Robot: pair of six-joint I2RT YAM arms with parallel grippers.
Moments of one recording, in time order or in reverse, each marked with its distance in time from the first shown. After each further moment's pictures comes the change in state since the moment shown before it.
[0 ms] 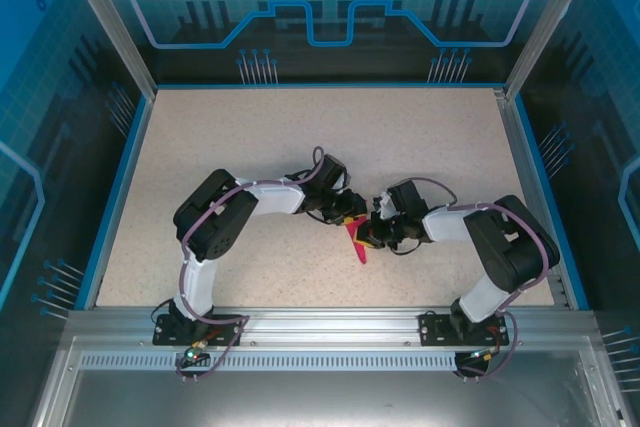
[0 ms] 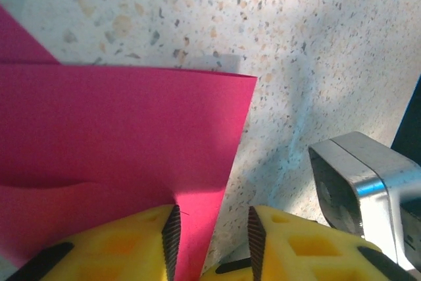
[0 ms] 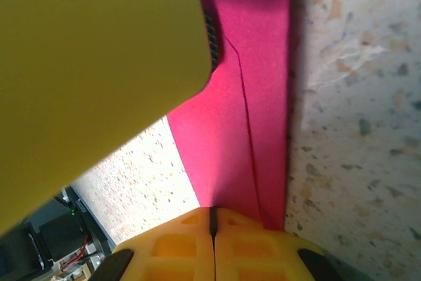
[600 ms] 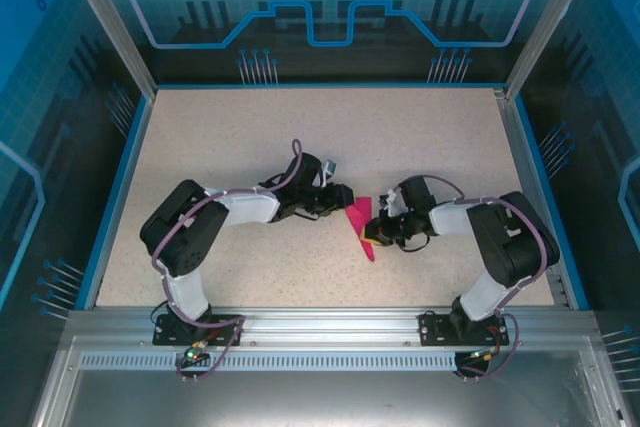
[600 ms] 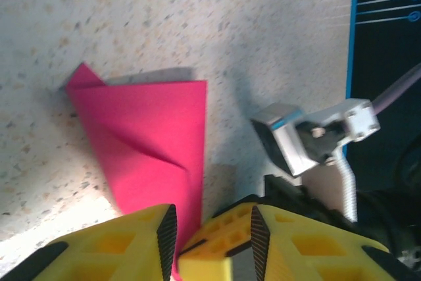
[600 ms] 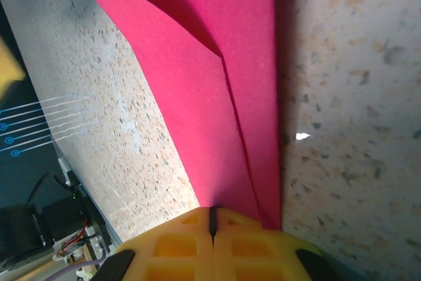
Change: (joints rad) left arm 0.052 -0.186 -0.237 0.268 -0.007 0.060; right arm -0.108 0.030 0.022 -0.080 -0.106 -0.155
